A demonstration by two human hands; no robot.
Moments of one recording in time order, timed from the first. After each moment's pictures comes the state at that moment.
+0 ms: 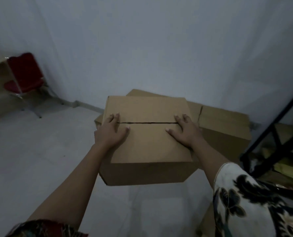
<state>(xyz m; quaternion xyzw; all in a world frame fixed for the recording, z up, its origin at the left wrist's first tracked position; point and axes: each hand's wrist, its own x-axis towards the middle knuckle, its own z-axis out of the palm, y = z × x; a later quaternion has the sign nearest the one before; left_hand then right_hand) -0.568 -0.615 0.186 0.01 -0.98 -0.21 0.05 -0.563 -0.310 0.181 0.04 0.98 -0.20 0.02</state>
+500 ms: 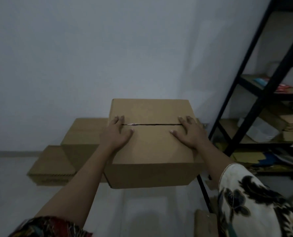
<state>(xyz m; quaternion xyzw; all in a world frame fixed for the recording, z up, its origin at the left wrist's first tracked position) -0.820 -0.458 0.194 -0.23 -0.94 -0.26 0.03 -0.678 -0.179 0.201 0.25 0.96 -0.15 -0.05</state>
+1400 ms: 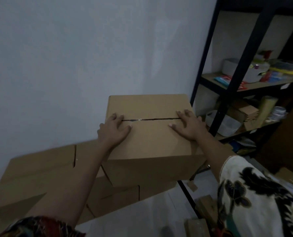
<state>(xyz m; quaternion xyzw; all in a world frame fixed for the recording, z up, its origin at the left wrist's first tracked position) -0.967 -0.255 0.200 -0.37 -0.89 -0.26 -0.02 -0.738 -0.036 0.229 0.39 0.91 -0.12 -0.07</state>
